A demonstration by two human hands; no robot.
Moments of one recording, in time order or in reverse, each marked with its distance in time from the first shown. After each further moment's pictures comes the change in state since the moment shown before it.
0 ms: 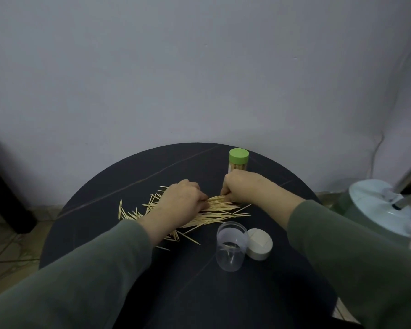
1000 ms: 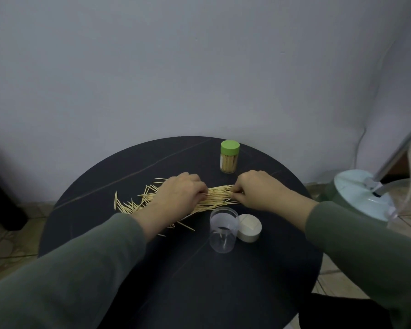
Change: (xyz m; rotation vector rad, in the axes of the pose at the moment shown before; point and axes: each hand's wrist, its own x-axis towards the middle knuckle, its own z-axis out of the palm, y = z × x) left_hand -0.017 0.013 -0.009 -0.059 0.124 0.125; right_hand -0.059 0.012 0.024 0.039 0.199 0.065
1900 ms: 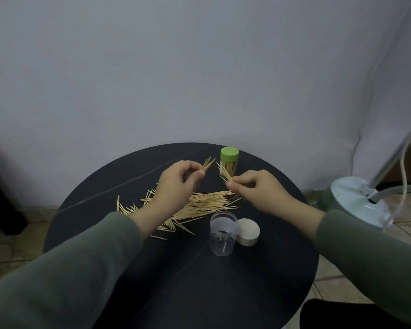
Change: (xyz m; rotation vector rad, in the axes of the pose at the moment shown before) left_hand -0.004 0.015 -0.027 -0.755 0.373 -0.385; right_hand -0.024 -0.002 -0.003 0.685 0.331 0.129
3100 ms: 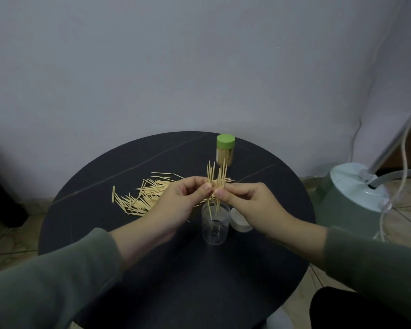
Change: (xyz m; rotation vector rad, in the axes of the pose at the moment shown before) left_hand -0.055 0.021 0.006 -0.641 -0.319 -0.266; right_hand -0.058 -0.013 0.018 0.711 -0.137 -0.067
